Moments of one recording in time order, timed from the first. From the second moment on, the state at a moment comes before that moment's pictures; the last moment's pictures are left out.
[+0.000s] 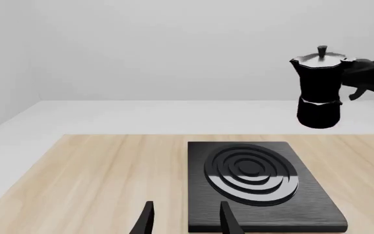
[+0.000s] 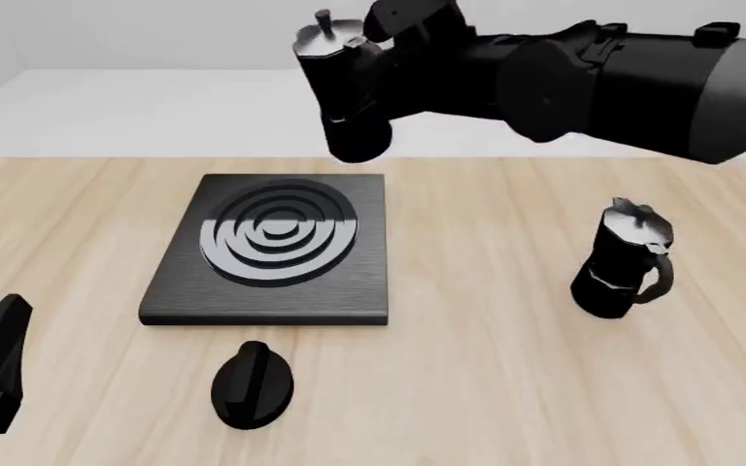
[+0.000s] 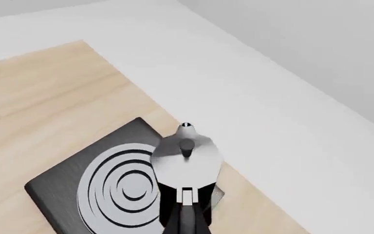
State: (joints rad) left arm 0.00 0.01 0.00 0.00 0.00; right arm 0.64 1.64 -1.34 0.09 -0.26
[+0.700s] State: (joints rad) left arm 0.00 0.01 0.00 0.00 0.00; right arm 0.75 1.81 -1.56 0.14 -0.23
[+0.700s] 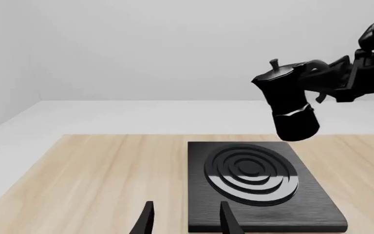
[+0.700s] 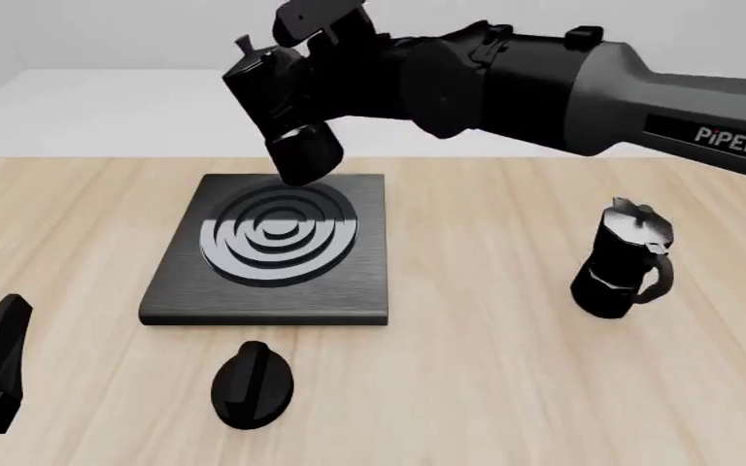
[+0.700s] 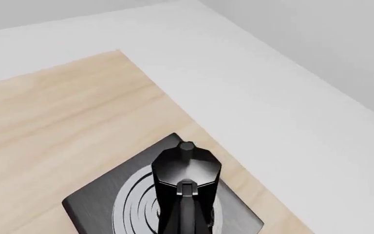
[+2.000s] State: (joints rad) left arm 0.00 0.01 0.00 0.00 0.00; right arm 0.75 2.24 -2.06 0.18 -0.05
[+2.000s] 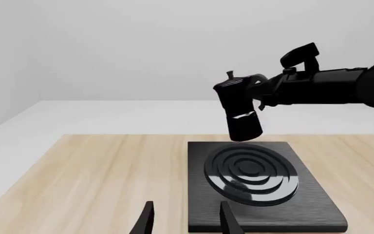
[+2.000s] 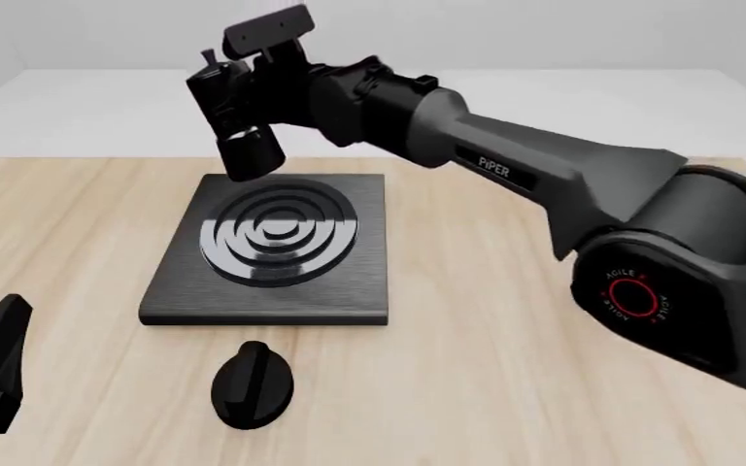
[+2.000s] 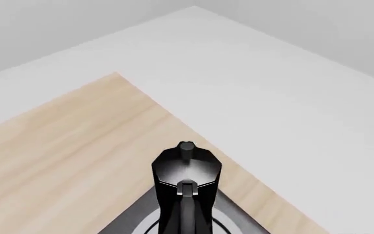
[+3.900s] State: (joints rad) left arm 0.00 0.01 0.00 0.00 0.00; right arm 0.69 2.44 -2.22 0.23 0.01
